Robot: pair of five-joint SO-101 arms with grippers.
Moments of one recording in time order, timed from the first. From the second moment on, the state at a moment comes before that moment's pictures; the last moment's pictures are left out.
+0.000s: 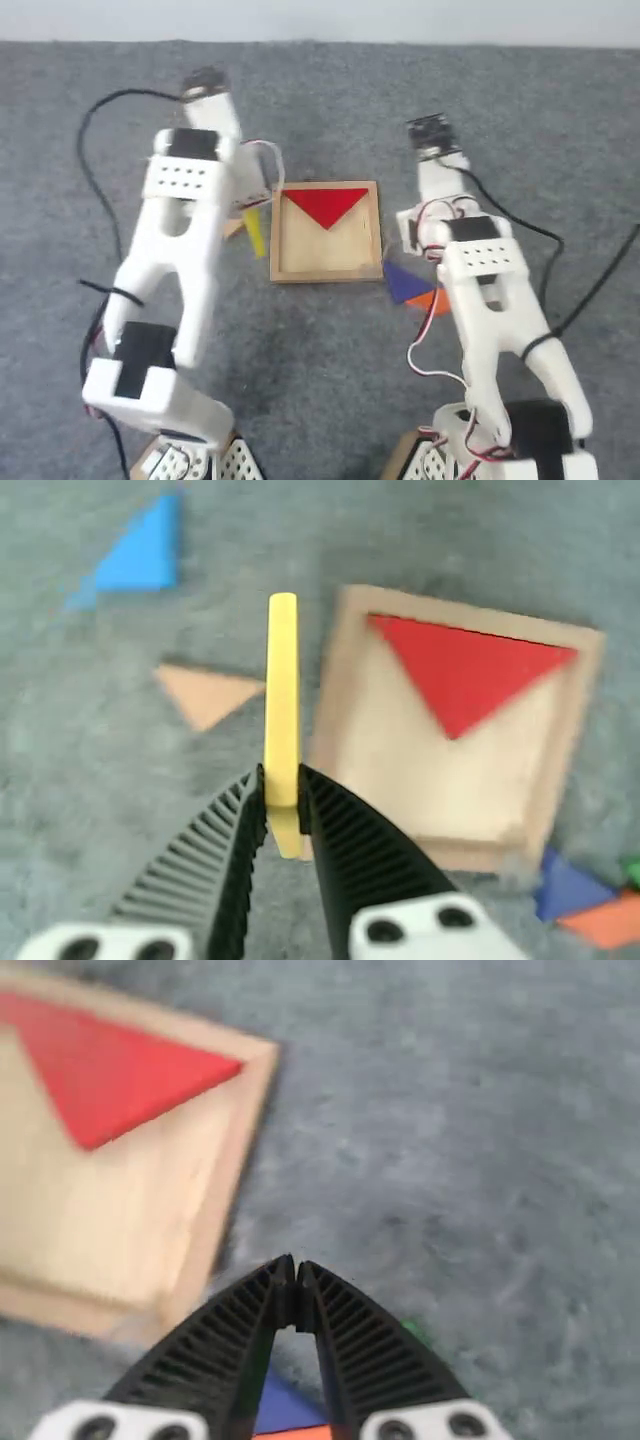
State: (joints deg) left arm 2.5 6.5 0.5 80.3 24.0; right arm -10.4 -16.6 39.4 42.8 6.1
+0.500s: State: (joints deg) left arm 7.4 32.6 -23.4 89.8 14.6; right arm -8.1 -17.1 39.4 42.5 3.5
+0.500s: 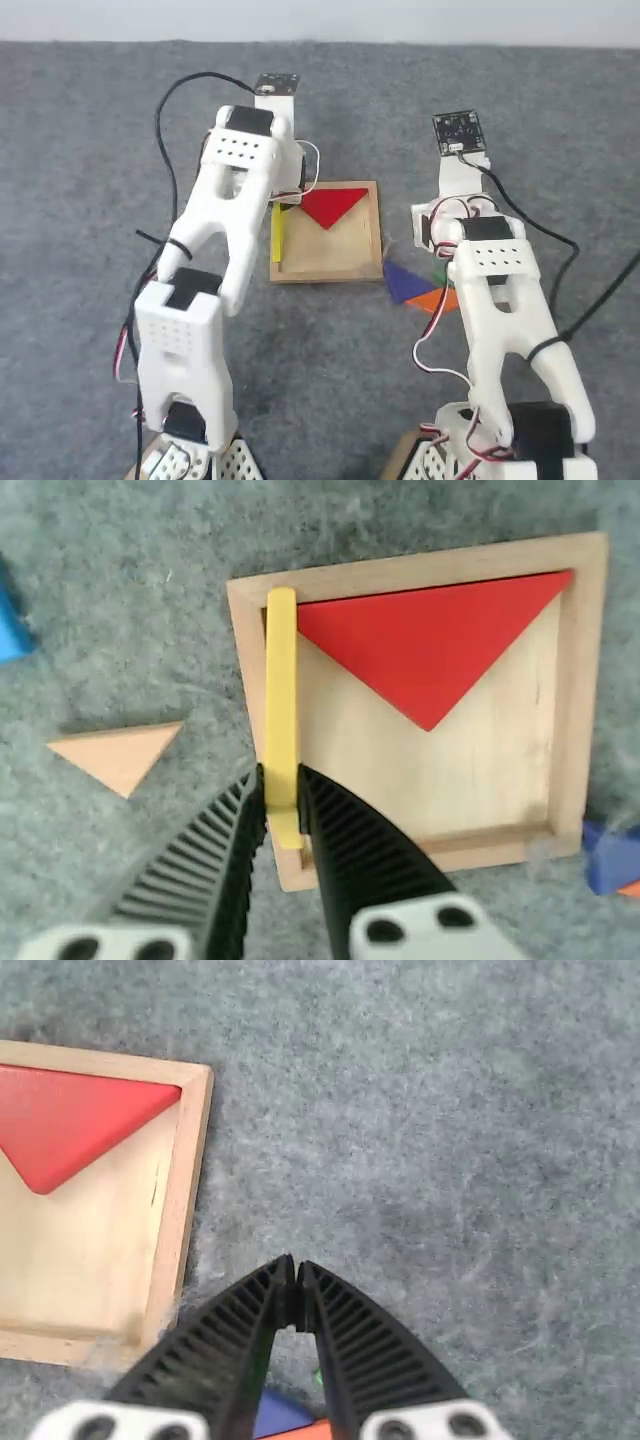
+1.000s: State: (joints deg) left arm 9.6 38.5 -30.2 91.9 14.8; right arm -8.1 -17.1 39.6 41.1 3.5
